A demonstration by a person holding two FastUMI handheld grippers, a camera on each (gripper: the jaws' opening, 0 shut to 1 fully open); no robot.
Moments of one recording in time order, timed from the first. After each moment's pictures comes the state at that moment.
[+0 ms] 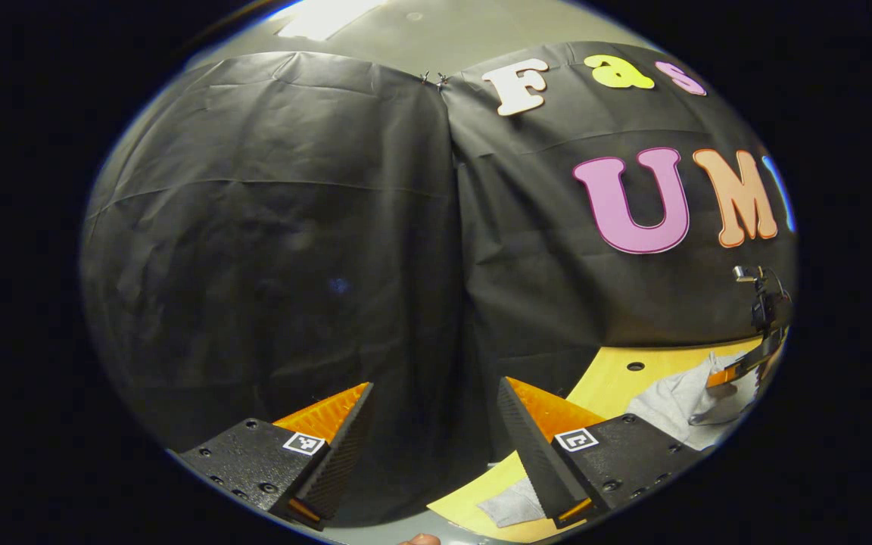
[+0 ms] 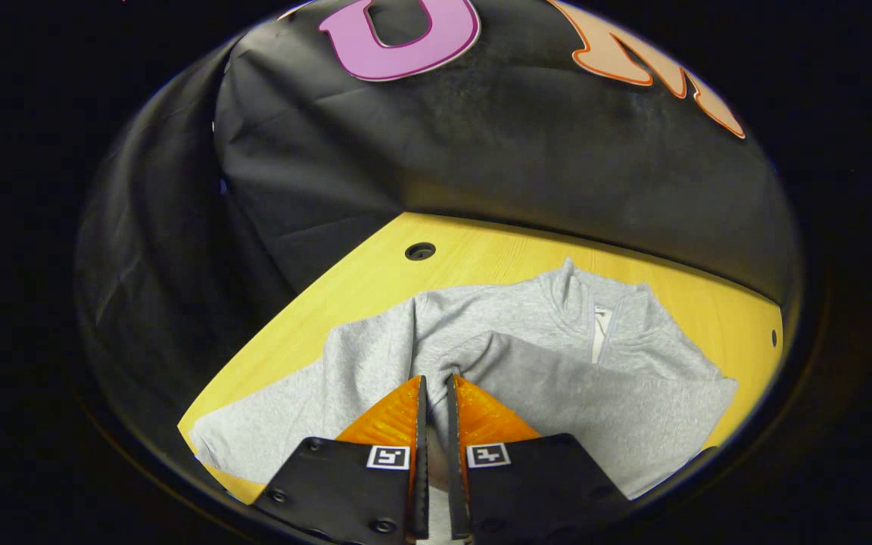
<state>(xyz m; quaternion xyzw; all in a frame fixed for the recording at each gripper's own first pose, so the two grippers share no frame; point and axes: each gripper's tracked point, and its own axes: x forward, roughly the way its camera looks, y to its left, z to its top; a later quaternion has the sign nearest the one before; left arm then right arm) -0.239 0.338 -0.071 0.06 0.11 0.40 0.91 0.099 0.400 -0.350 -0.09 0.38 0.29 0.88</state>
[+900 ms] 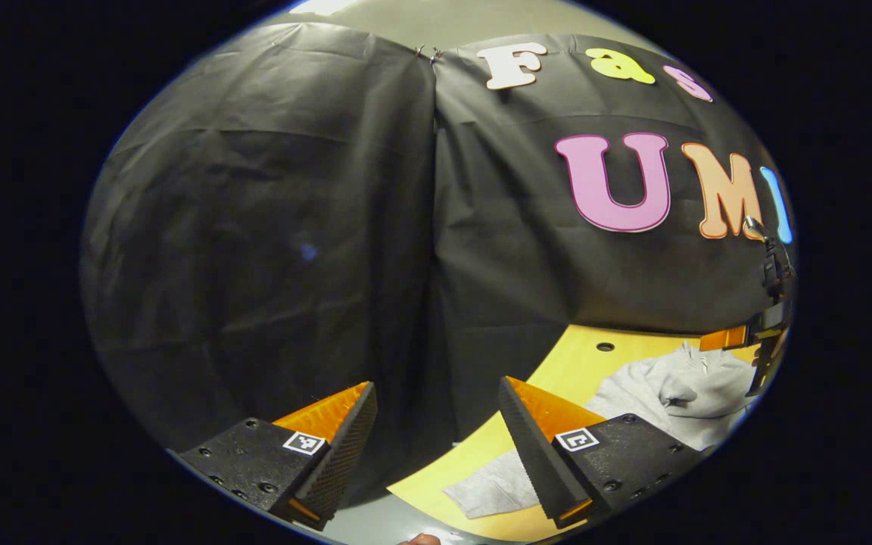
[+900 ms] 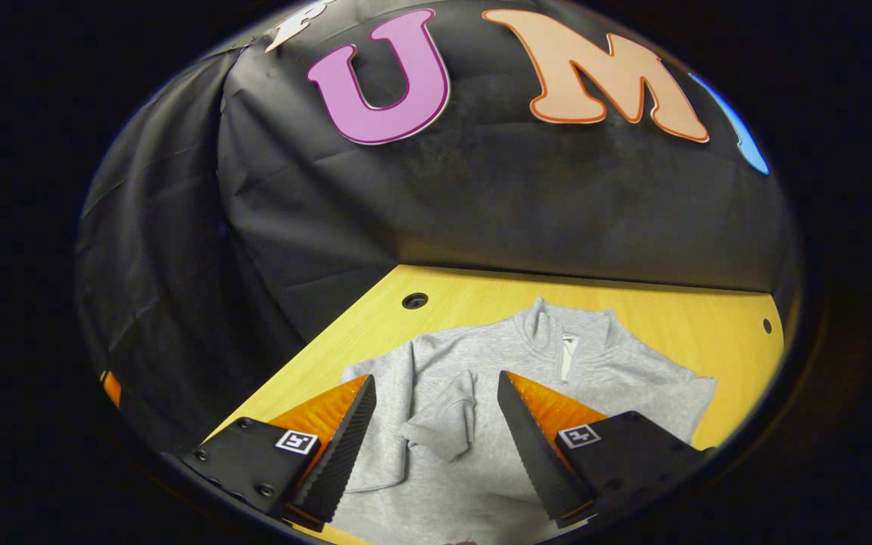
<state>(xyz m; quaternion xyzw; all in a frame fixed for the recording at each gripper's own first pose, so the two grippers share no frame) -0.215 0.315 -0.154 -0.02 0.16 0.34 0.93 0.092 0.357 -0.260 -0.02 0.29 0.27 0.92</state>
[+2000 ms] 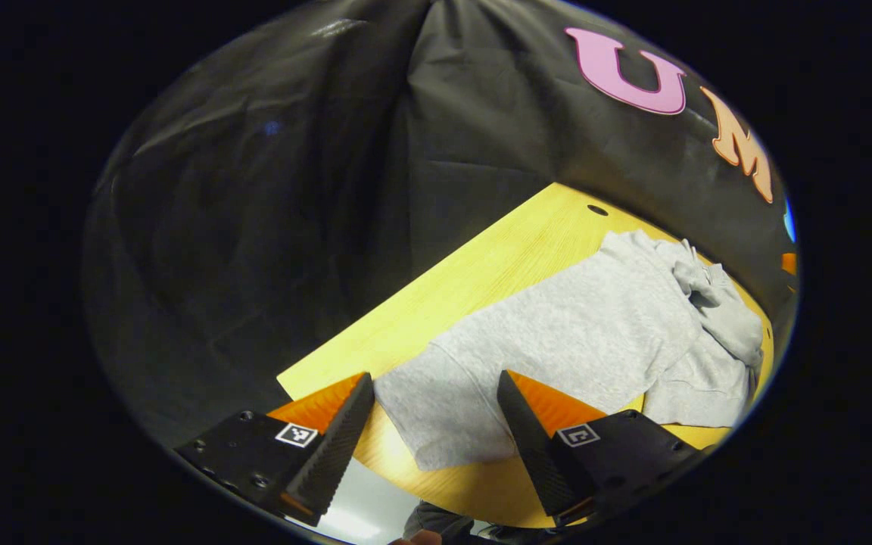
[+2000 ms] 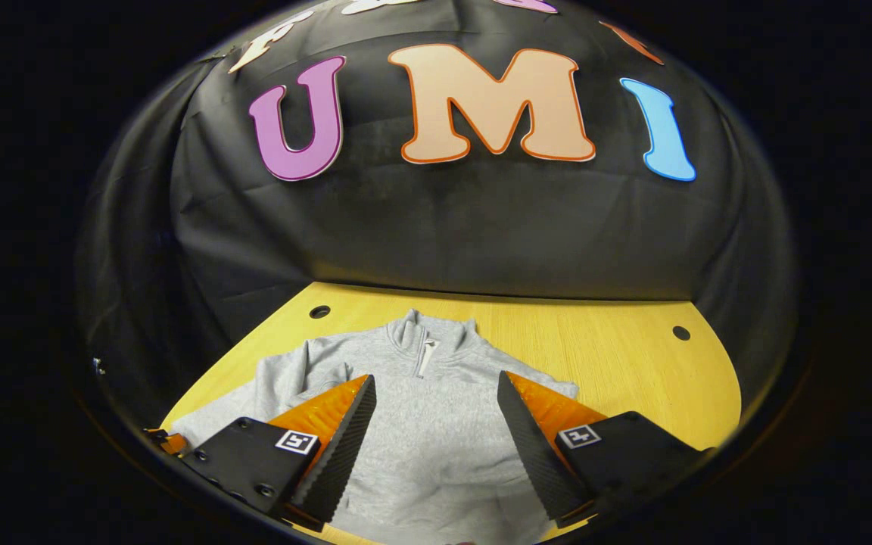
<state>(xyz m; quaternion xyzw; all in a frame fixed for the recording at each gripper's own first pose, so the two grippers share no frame) -0.234 0.267 -0.364 -0.15 0.38 0.28 0.87 0.100 0.191 -0.217 -0.05 0.26 0.16 0.95</state>
